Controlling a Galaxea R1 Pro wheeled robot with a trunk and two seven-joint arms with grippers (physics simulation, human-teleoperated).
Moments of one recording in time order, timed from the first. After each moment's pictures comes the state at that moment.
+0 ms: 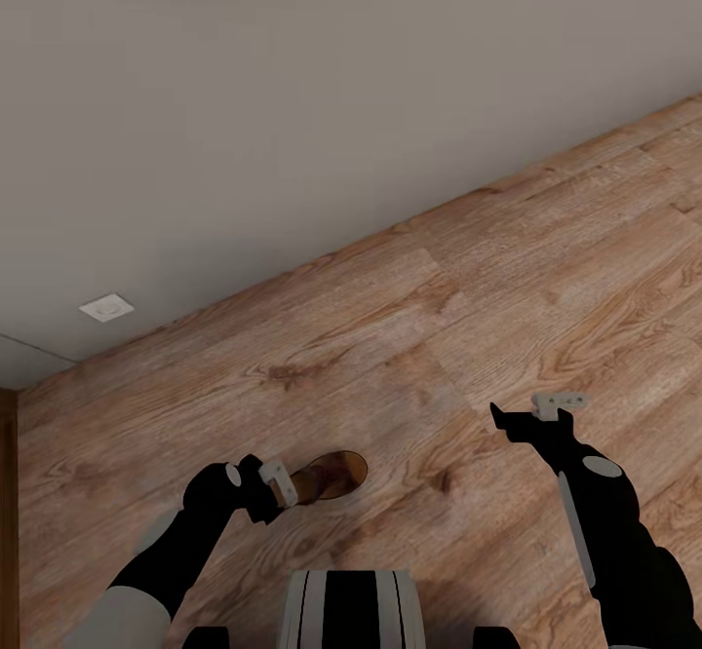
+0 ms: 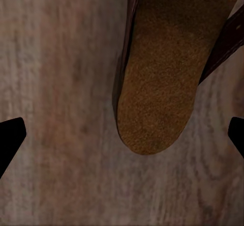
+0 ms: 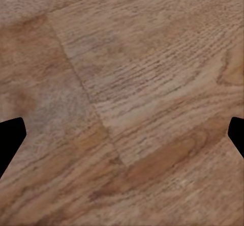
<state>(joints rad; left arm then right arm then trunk) -0.53 0.01 -0.17 -1.02 -0.90 0.47 -0.72 -0.39 -0.06 -0.23 -1.49 0.18 0.49 0.21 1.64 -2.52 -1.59</state>
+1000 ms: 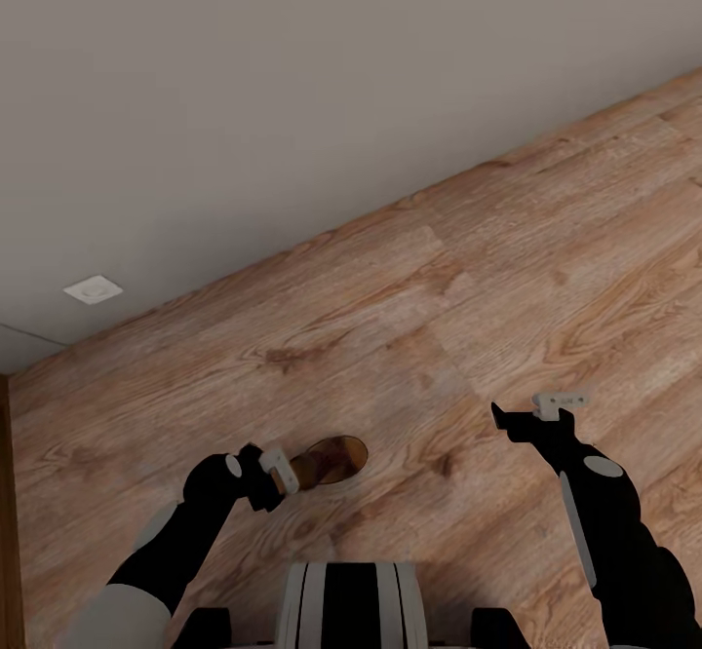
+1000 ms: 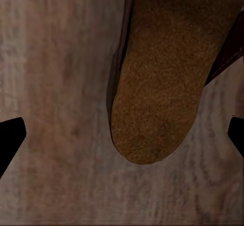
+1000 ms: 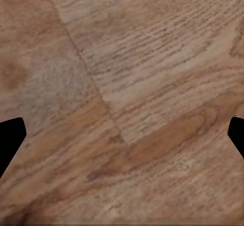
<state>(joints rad) -0.53 0.01 -0.17 -1.09 -0.90 0.52 -0.72 -0.39 -0.06 -0.23 -1.49 0.18 0.49 0.21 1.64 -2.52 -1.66</state>
